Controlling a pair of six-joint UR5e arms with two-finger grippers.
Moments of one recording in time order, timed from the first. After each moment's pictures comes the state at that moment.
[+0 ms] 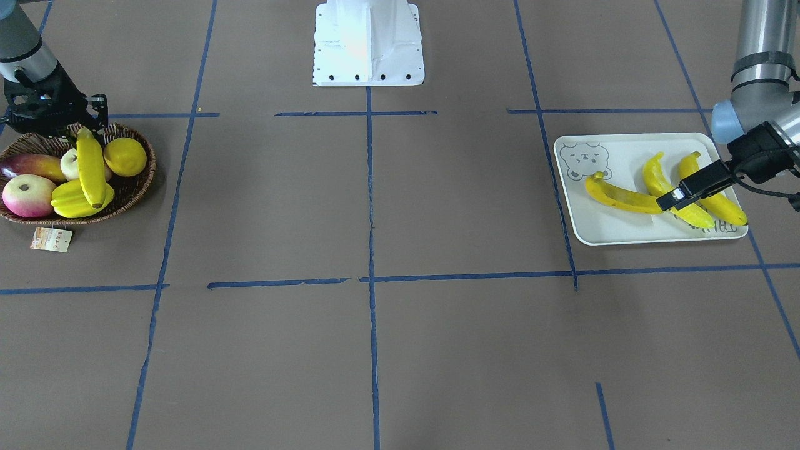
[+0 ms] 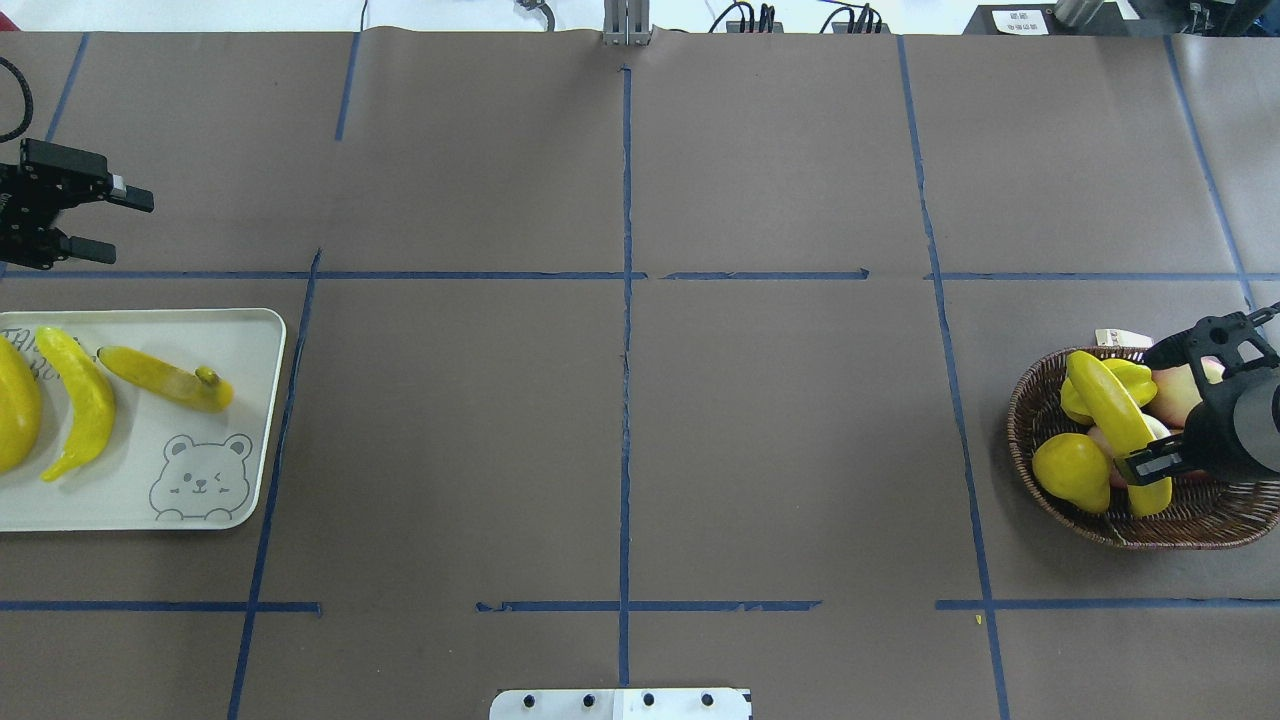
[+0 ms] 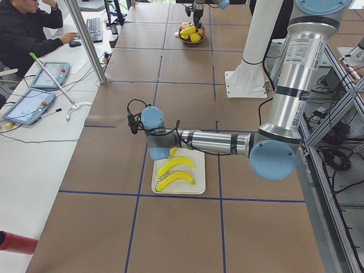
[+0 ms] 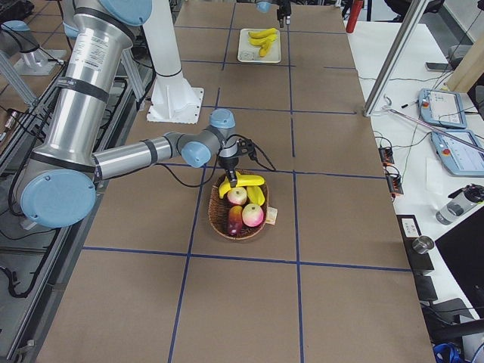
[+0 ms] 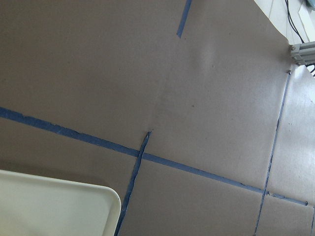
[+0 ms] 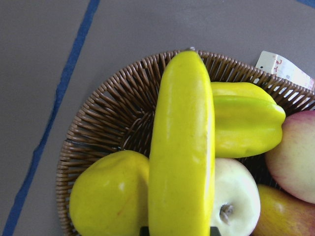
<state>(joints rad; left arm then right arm) -1.20 -1.76 -1.37 -2.89 -2.56 -1.61 0.73 -1.90 2.10 -1.16 1.94 0.67</state>
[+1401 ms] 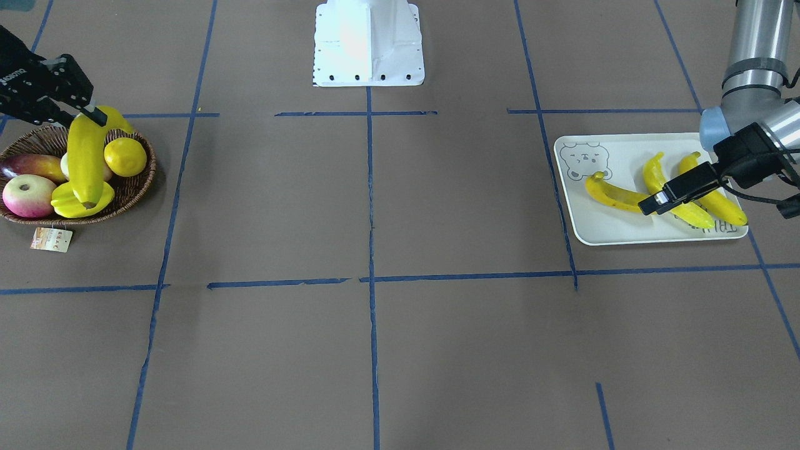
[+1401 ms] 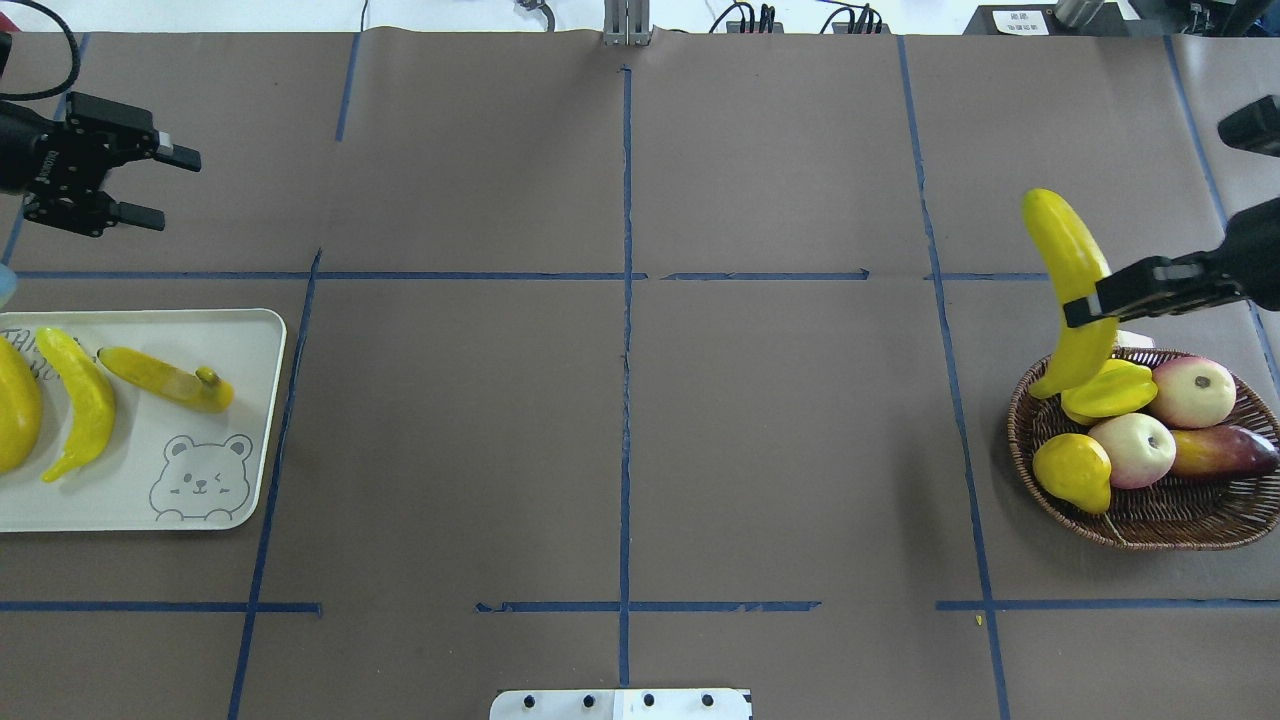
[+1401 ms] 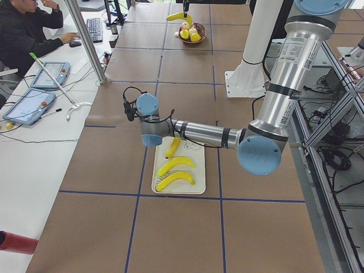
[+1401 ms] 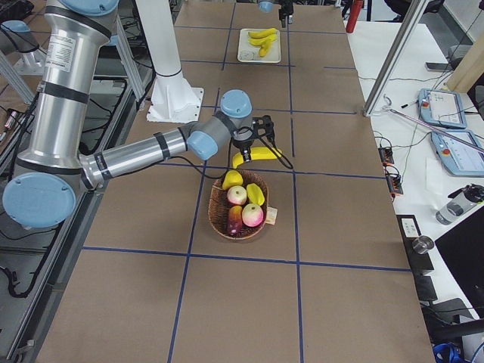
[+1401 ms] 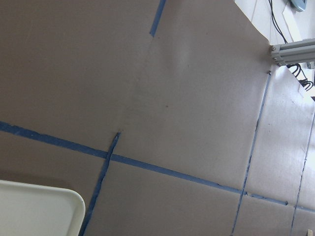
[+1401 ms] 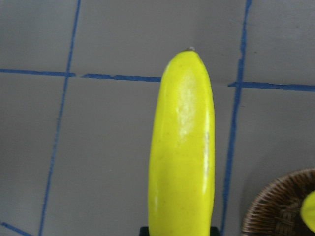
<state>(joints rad) -1.17 -1.86 -1.39 -2.90 -2.56 -1.74 1.07 -1.56 2.11 -1.15 2.45 0.90</state>
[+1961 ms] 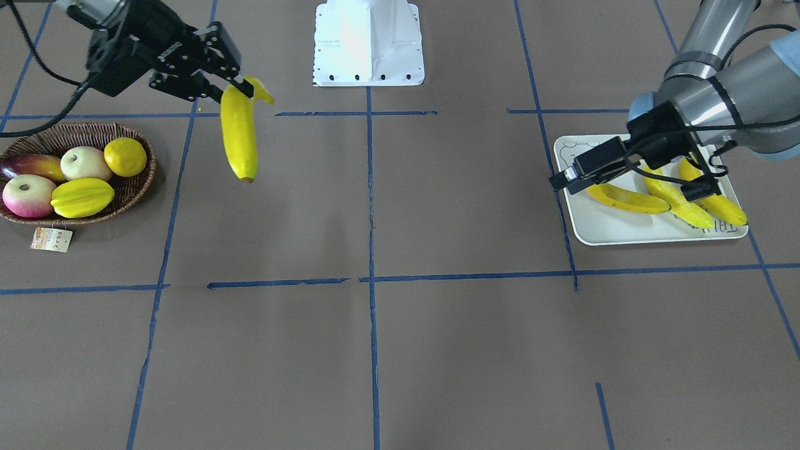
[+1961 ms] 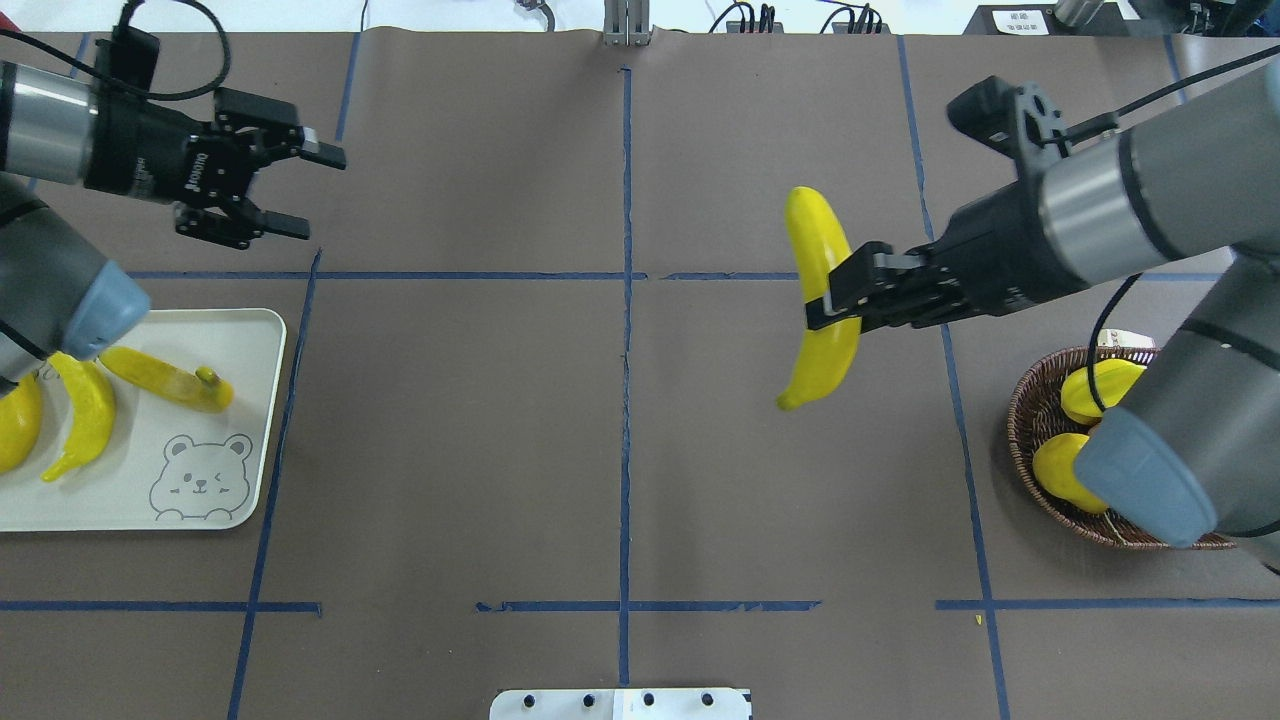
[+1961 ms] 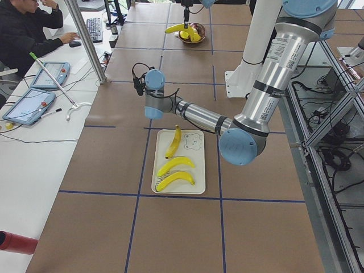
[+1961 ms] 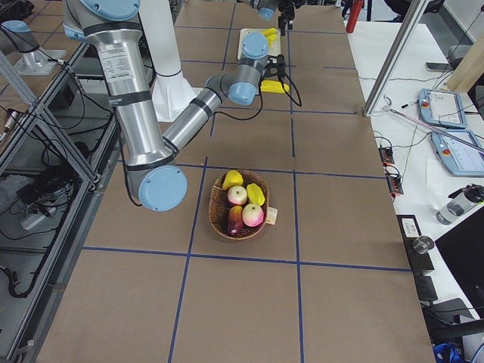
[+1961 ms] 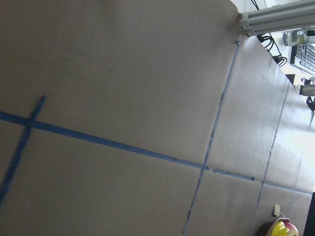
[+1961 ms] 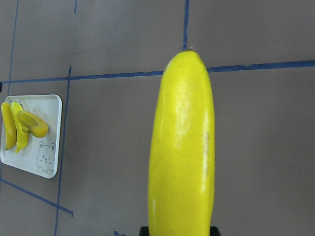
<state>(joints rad) -0.99 -1.97 -1.53 -2.90 -2.37 -2.01 0.78 -1.24 2.11 -1.14 2.26 1.30</state>
